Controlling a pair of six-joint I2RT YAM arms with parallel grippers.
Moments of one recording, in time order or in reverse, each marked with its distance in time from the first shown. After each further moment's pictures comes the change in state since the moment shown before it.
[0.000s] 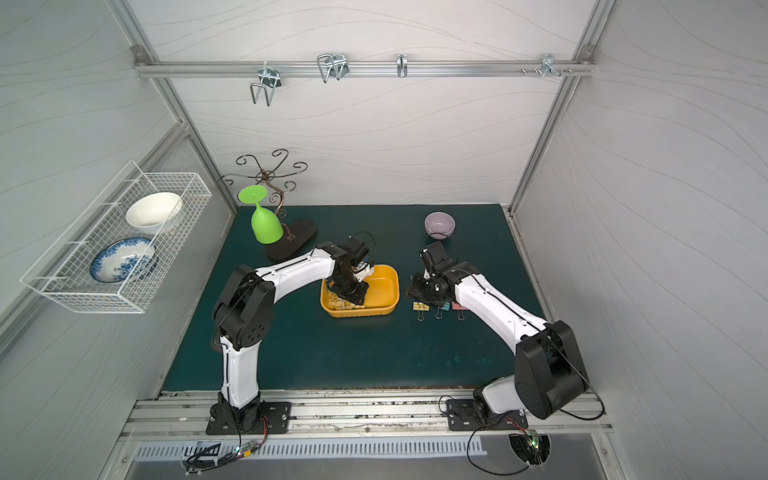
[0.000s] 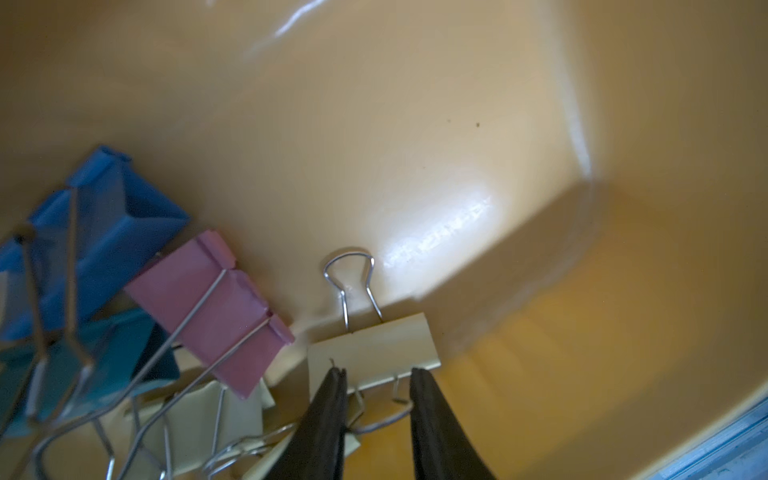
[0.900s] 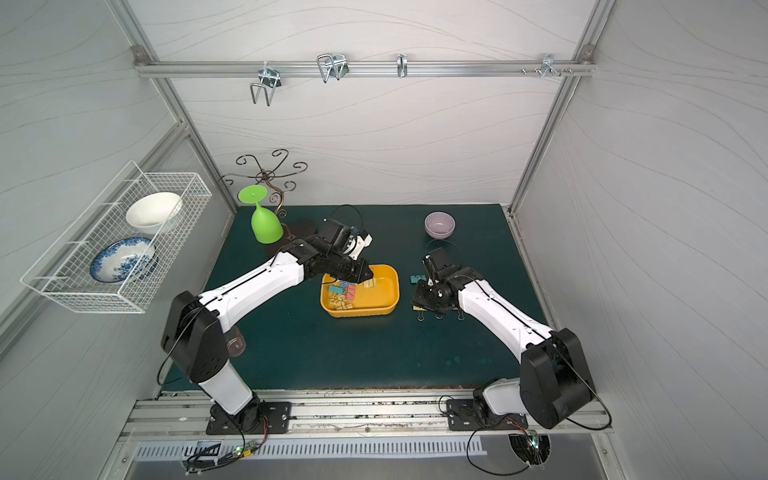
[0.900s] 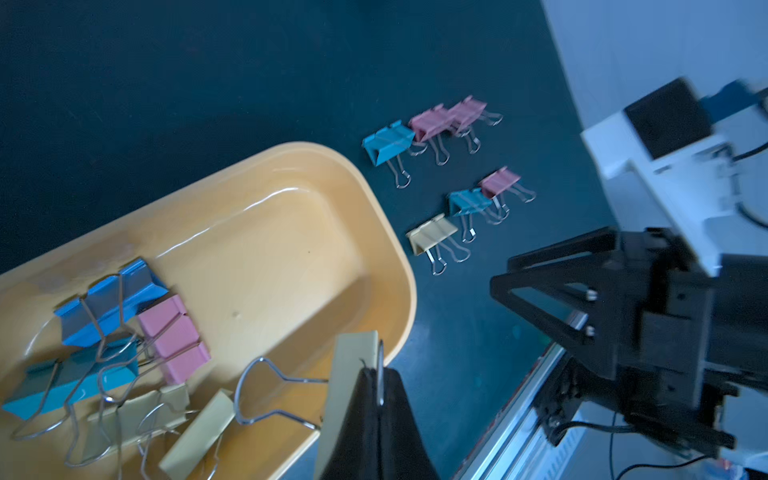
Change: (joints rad) left arm 0.021 -0.388 -0.164 0.340 0.183 -0.296; right arm 0.000 -0.073 -0.060 -0.040 0.027 0.006
